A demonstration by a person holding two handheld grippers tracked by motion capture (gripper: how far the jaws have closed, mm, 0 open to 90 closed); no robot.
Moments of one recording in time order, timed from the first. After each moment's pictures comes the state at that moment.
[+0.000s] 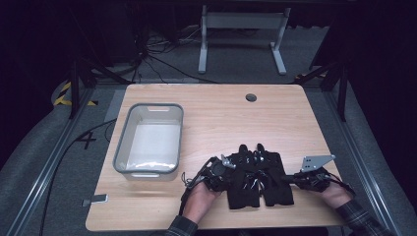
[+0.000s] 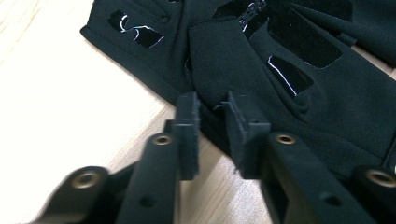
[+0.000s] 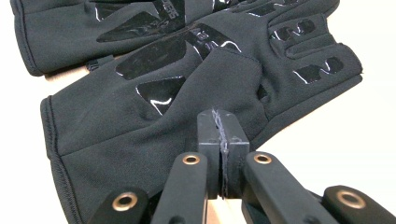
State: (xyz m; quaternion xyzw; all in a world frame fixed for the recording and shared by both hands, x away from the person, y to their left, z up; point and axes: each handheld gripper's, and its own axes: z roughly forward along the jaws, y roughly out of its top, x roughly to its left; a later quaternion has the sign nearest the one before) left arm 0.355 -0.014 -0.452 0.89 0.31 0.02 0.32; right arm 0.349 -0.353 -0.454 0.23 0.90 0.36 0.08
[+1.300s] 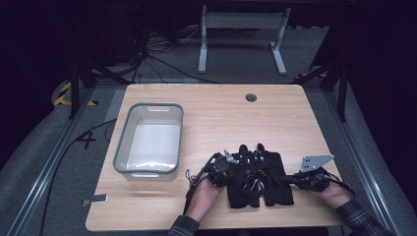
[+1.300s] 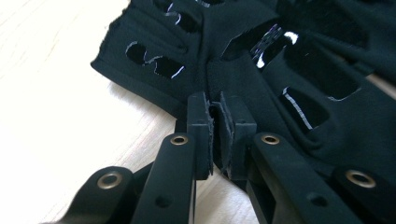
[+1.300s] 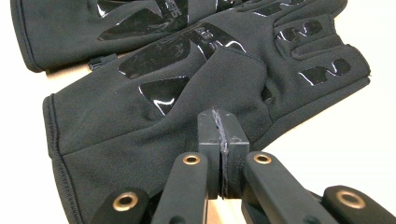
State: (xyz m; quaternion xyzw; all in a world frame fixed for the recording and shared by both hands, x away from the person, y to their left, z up) left arm 0.362 -0.025 -0.444 0.89 0.32 0.05 0.33; right arm 0.350 -0.351 -0.455 0.22 0.90 0.36 0.08
